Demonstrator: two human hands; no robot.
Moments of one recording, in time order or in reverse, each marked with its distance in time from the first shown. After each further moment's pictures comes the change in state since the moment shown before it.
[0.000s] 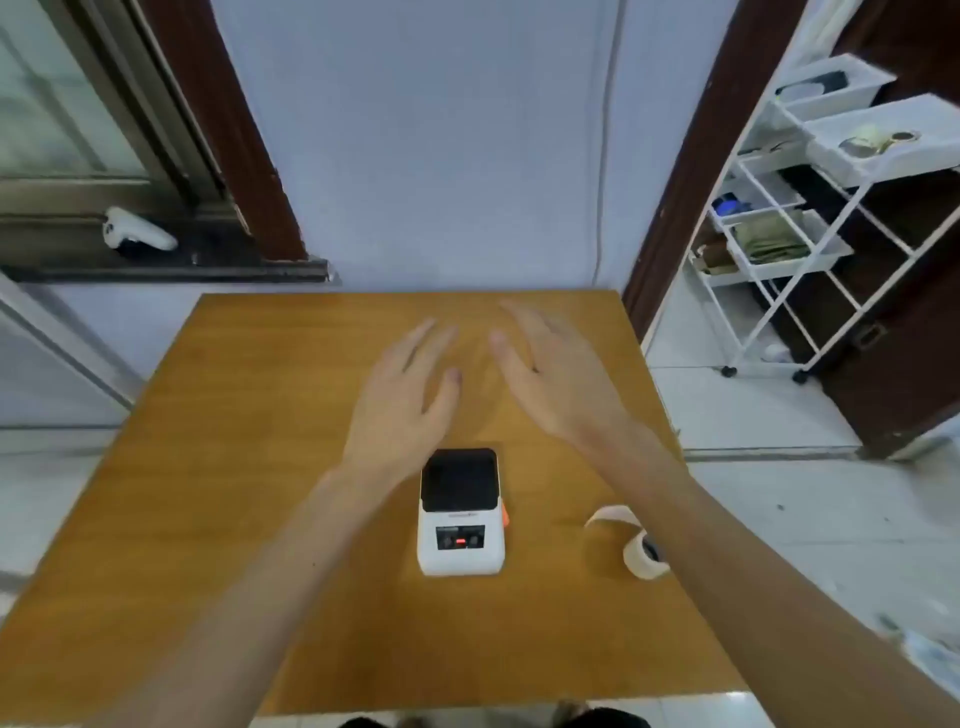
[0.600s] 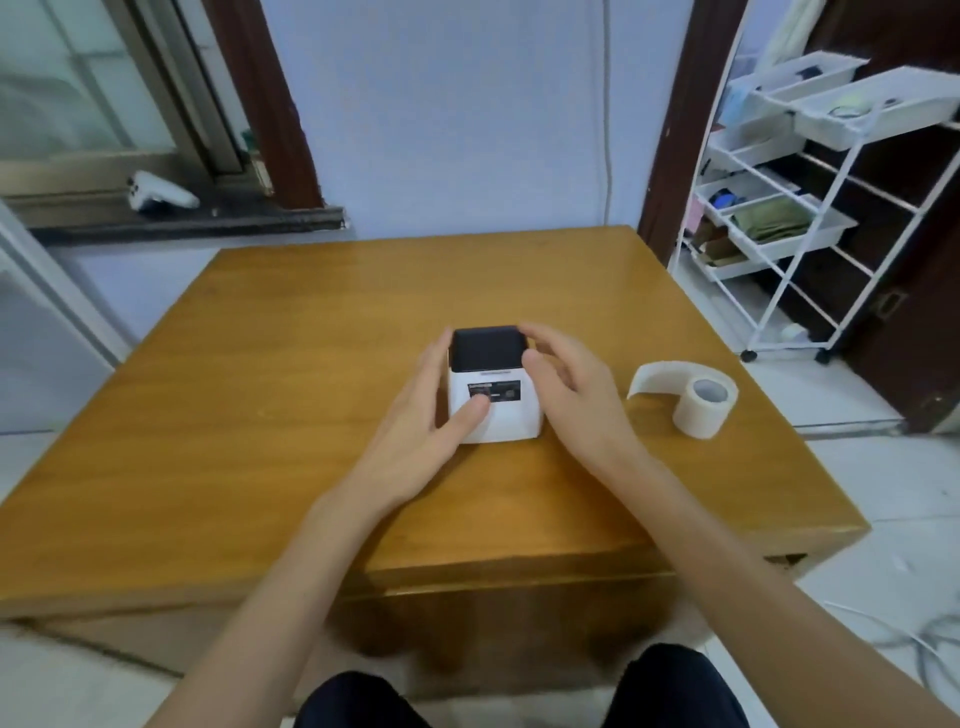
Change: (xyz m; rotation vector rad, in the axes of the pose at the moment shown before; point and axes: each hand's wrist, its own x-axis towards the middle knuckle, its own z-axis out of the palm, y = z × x) left_hand -0.129 -0.063 0.050 -0.359 -0.190 -0.027; right_hand -0.130 0.035 0.113 0.516 0.185 0.010
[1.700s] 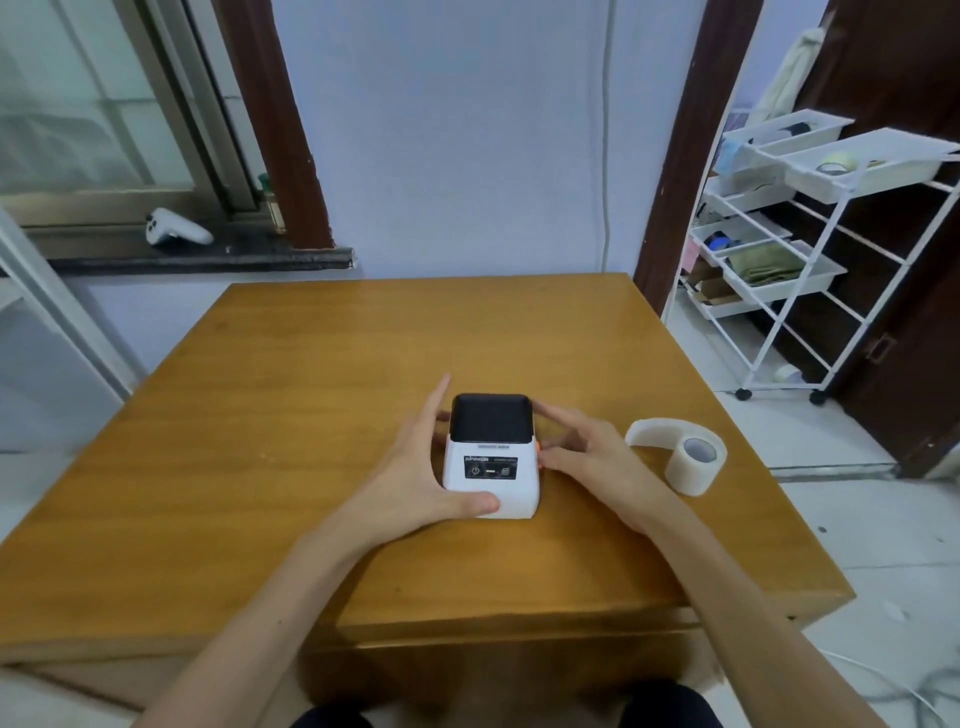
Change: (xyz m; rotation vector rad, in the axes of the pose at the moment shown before) left_hand 0.004 0.006 -0.013 -0.024 -0.130 -0.110; right_hand 0.010 0.020 -0.031 0.057 -0.305 0.249
